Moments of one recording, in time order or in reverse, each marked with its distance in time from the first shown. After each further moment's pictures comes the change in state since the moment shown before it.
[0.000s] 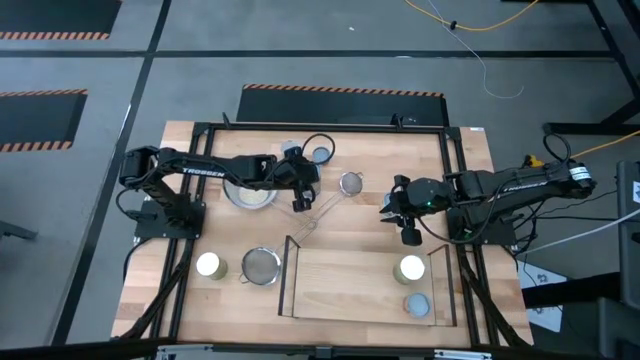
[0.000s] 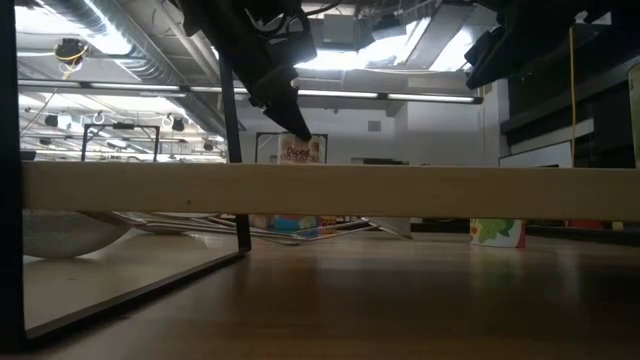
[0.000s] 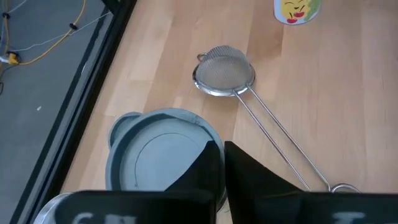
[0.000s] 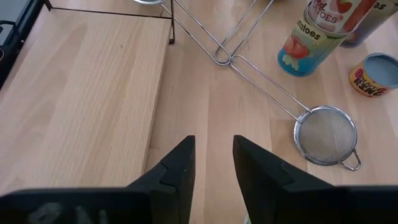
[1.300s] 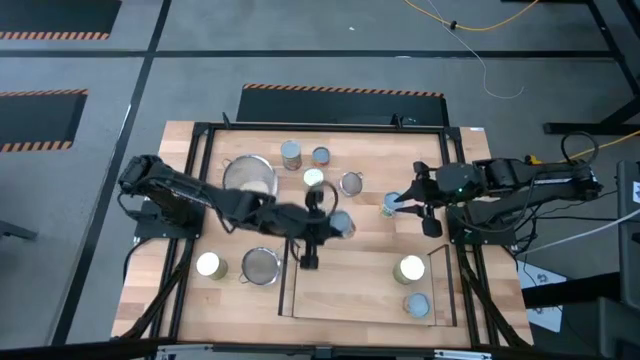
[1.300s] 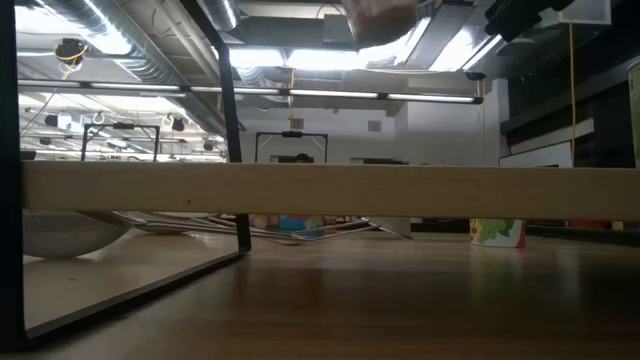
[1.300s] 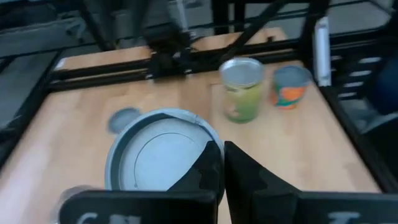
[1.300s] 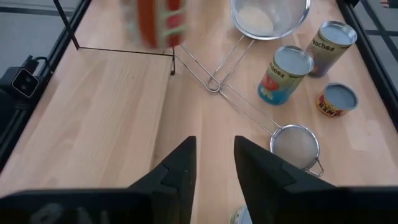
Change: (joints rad) left arm -0.434 0.051 0.299 0.084 0.005 -0.133; right arm -0.005 -0.145 0.143 -0.186 0.010 -0.018
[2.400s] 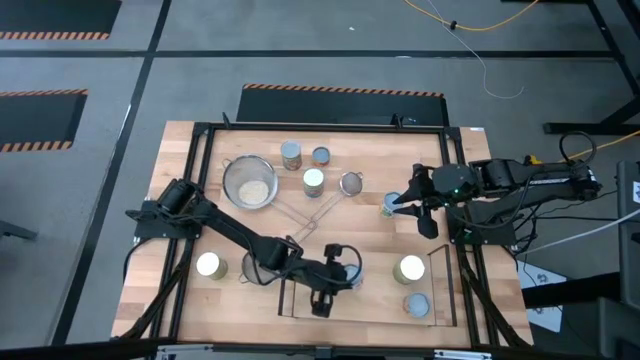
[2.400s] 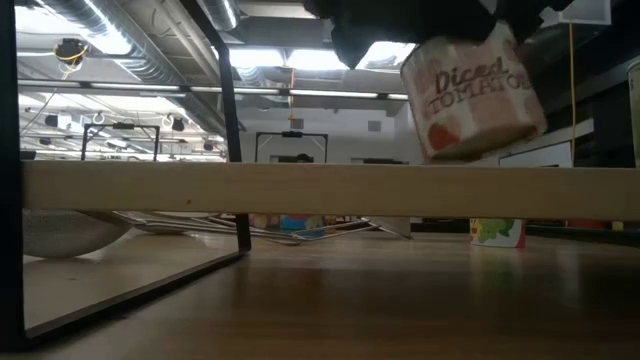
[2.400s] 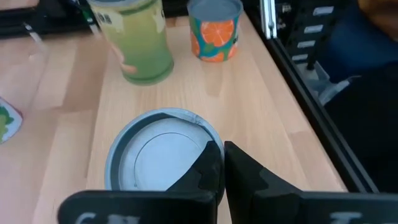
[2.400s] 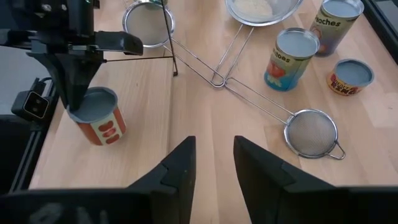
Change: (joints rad) left arm -0.132 0.348 0.001 0.254 0.057 -0.107; right arm 0.000 0.021 0.000 0.006 -0.008 0.153
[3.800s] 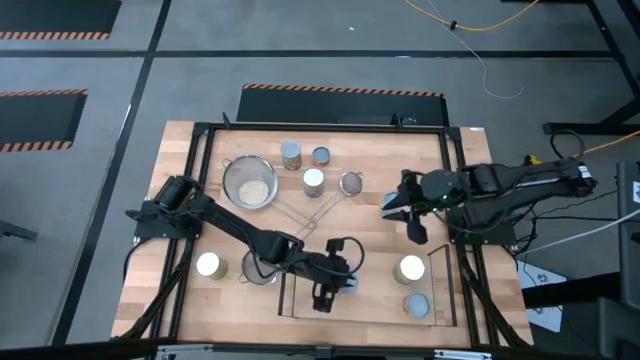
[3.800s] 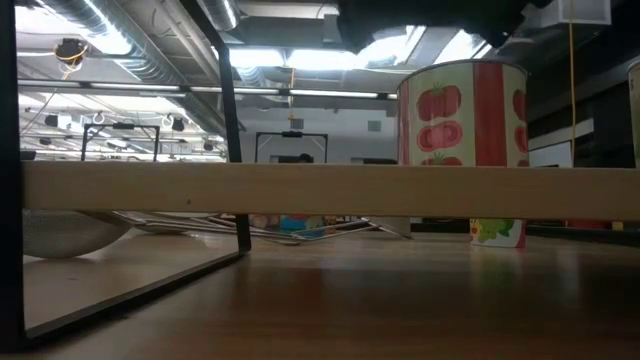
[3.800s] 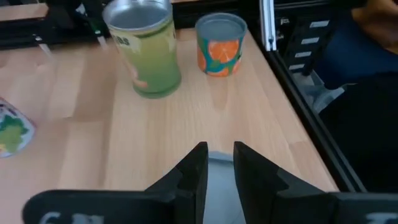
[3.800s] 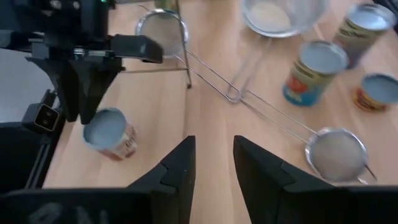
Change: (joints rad) left arm 0.032 -0.038 0.027 -0.050 0.042 0.011; right arm 0.045 0.106 0.000 0.136 -0.002 0.025
